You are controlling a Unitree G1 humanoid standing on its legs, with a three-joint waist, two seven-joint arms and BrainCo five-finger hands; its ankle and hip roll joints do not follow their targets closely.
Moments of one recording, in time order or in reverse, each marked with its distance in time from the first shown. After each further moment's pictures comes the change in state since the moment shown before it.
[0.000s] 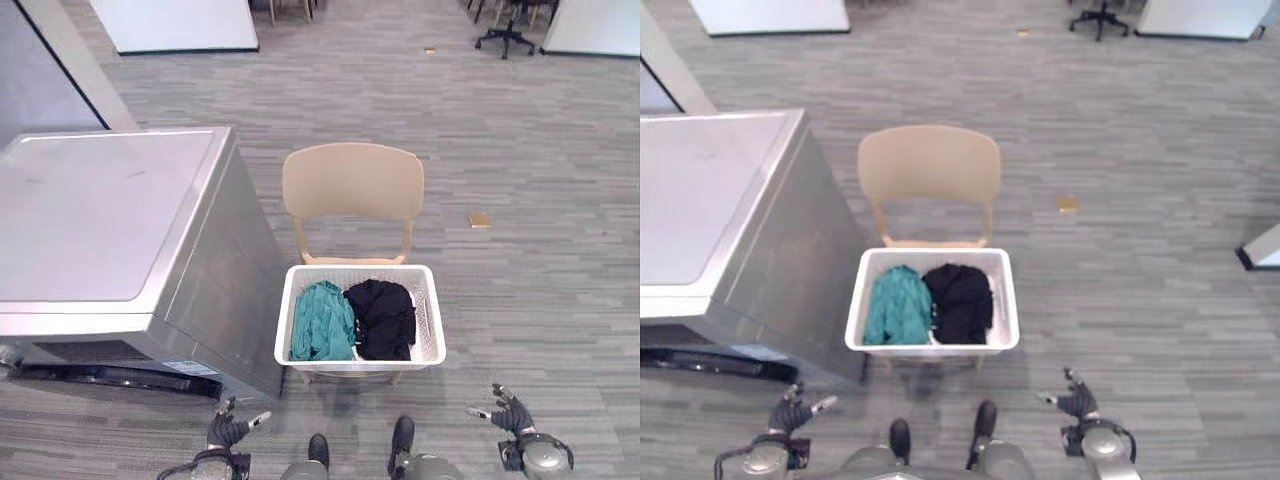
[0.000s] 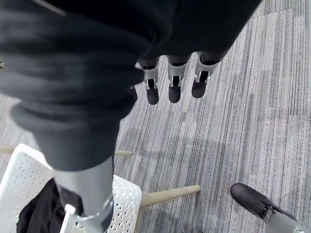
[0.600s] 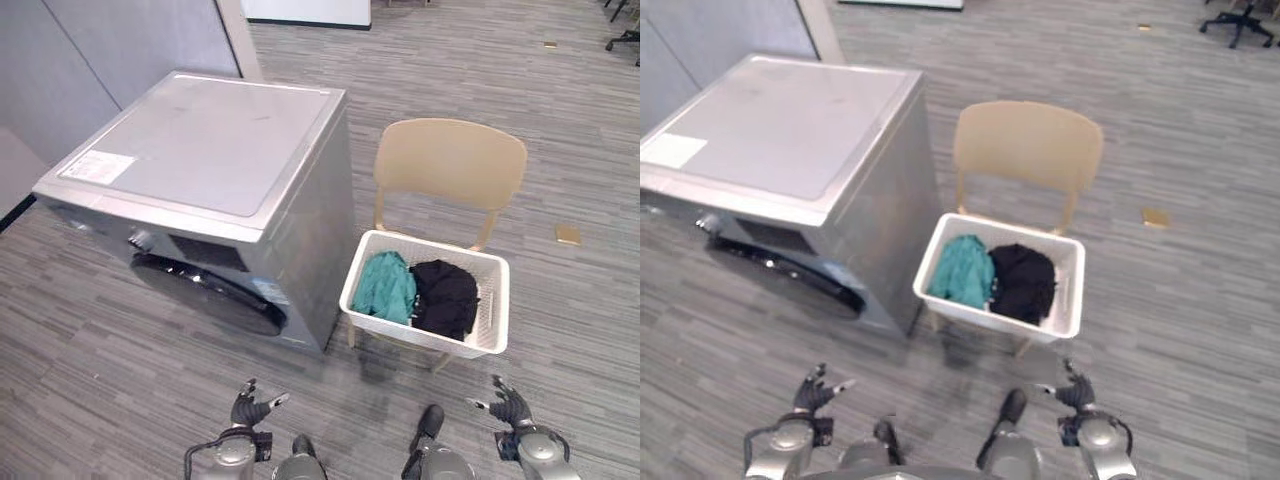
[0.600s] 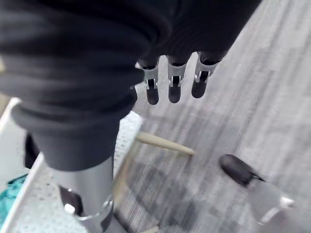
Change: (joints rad) left arm -0.167 -0.075 -0.054 0.053 0.000 -0.007 0.037; right arm -0.002 0.034 -0.049 0.071 0.021 0.008 -0.047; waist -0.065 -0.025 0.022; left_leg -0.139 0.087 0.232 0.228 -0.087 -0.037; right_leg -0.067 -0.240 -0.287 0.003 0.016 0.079
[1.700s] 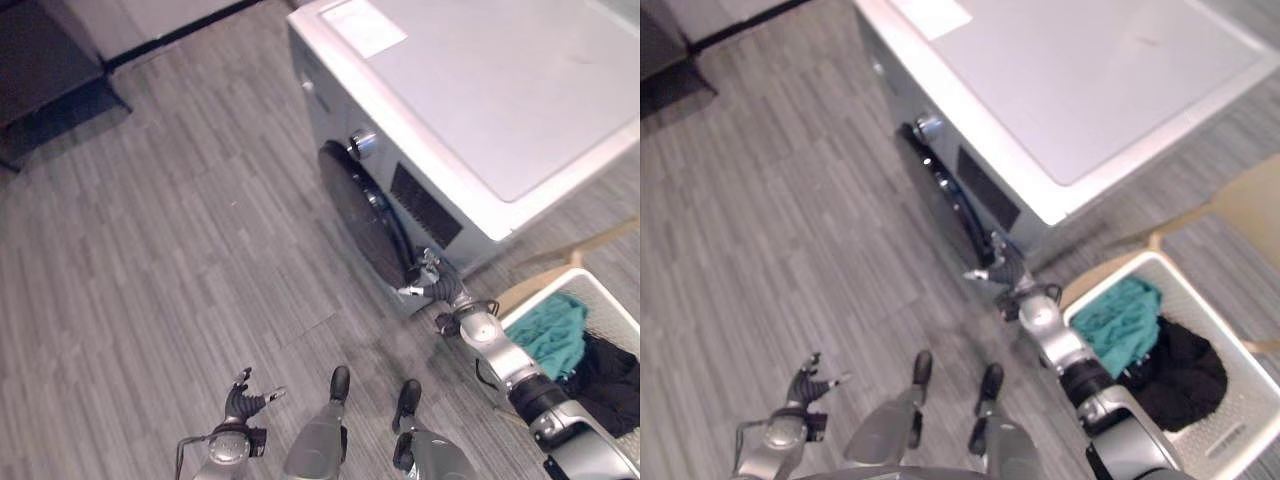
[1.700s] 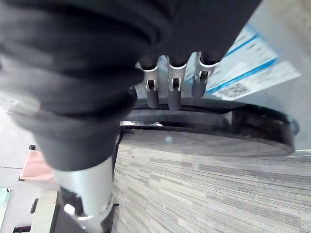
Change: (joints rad) left arm 0.024 0.072 -0.053 -0.056 0.022 -0.050 0.042; right arm -0.547 -0.058 0.303 -0.305 -0.023 -0.028 -0.028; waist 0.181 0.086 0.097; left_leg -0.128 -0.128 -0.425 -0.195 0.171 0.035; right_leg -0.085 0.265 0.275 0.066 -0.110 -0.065
